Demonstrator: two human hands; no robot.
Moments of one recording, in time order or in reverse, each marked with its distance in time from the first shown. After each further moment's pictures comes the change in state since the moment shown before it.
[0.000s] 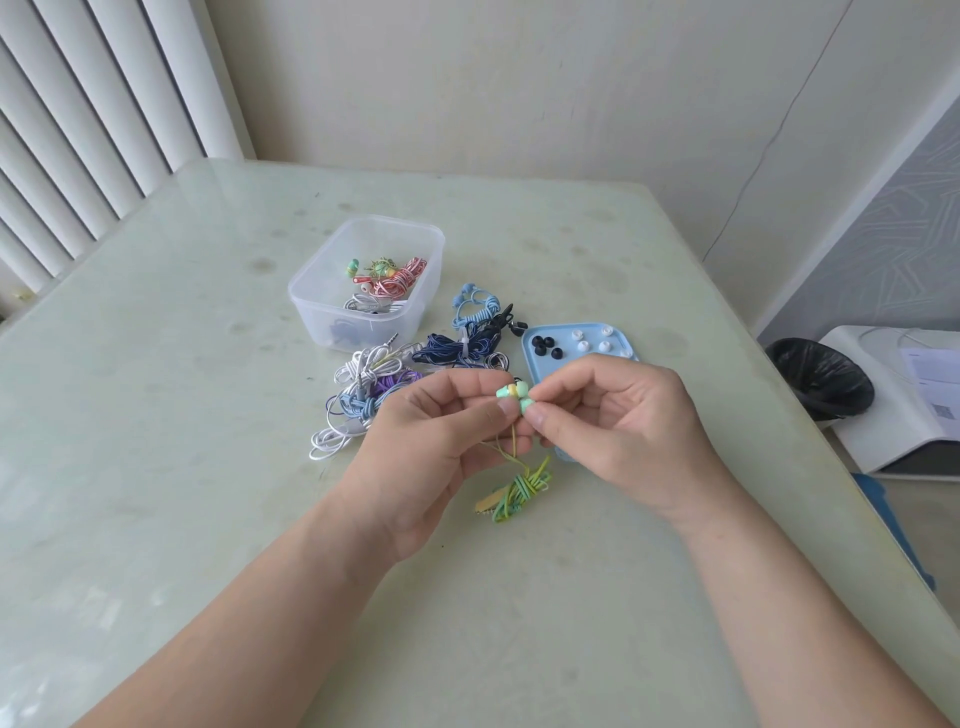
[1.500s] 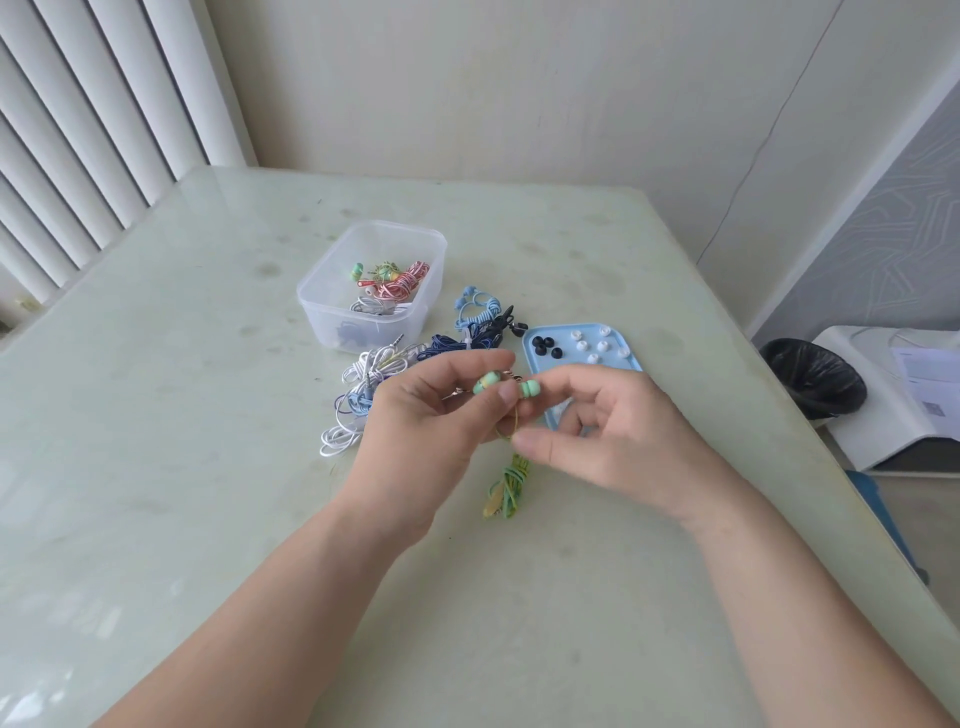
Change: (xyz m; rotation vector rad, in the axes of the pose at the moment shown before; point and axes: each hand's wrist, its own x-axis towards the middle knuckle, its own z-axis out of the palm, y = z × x) left_hand -0.003 0.000 0.002 0.186 0.100 0.236; right_hand -0.005 -0.019 0.000 -0.264 -0.121 0.250
